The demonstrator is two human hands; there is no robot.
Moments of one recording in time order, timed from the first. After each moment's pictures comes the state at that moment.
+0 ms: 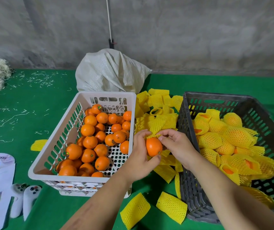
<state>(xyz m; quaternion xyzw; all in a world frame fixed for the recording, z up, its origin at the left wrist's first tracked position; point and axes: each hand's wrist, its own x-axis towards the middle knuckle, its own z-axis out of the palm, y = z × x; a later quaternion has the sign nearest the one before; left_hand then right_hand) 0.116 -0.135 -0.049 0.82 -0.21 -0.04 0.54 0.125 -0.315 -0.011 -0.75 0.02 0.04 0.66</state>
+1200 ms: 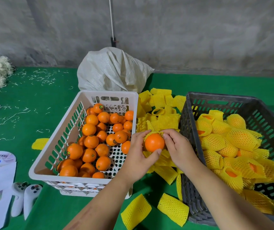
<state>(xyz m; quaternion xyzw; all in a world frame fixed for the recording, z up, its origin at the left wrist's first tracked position) 0.116 -0.132 -0.047 0.80 -0.14 0.00 0.59 0.122 -0.317 -0.026 -0.88 -0.09 -0.11 0.46</state>
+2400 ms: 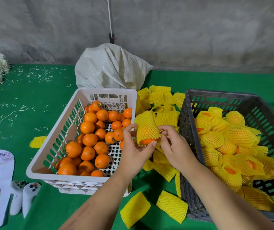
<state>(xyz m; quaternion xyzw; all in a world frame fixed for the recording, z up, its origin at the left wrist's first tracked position) 0.118 -0.133 -0.046 0.69 -0.08 0.02 0.72 0.119 -0.313 -0.031 -0.88 -0.11 -0.11 0.45</state>
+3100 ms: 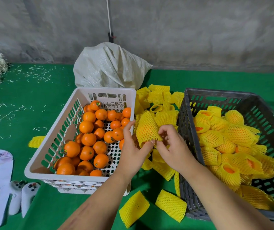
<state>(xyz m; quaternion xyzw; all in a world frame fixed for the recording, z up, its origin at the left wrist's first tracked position) 0.125 -0.136 -0.052 0.72 -0.08 0.02 0.69 0.113 -0.310 -0.023 -0.86 -0.15 -0.12 0.46</state>
